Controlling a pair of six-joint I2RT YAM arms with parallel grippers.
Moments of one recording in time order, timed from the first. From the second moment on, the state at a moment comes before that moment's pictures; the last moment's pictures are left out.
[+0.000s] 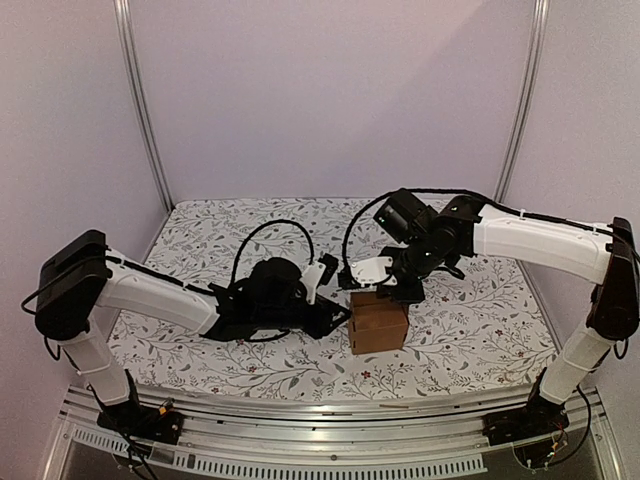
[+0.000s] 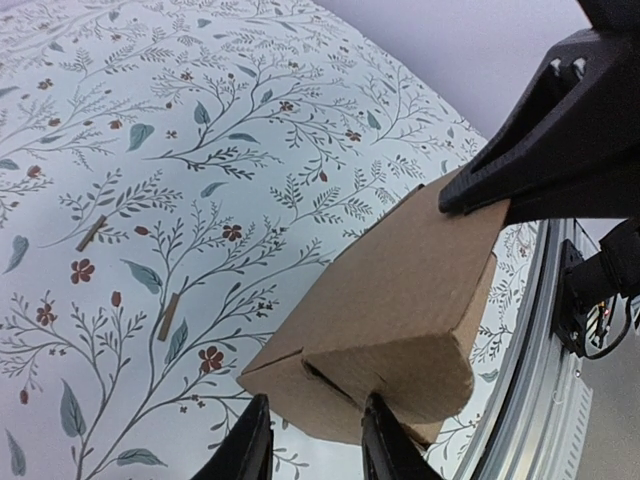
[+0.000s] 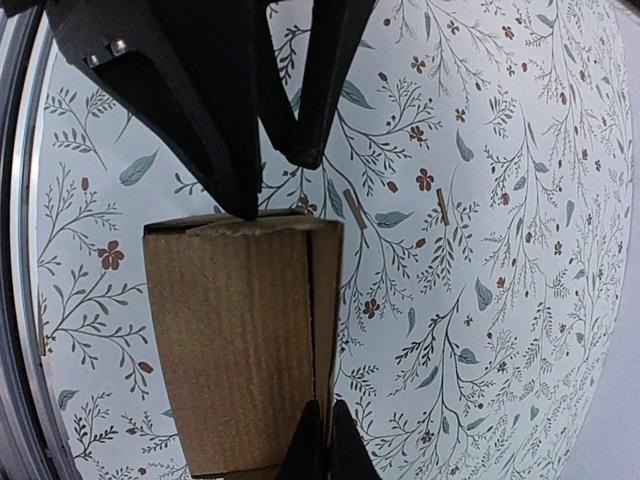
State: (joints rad) left arm -1.04 1.72 0.85 0.39 0.05 -0.44; right arm 0.90 1.66 1.40 -0.87 -0.02 -0.81
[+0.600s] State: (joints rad) left arm -1.04 1.72 0.88 0.37 0.09 -0.44; right arm 0.89 1.70 1.40 -0.88 -0.04 -0.80
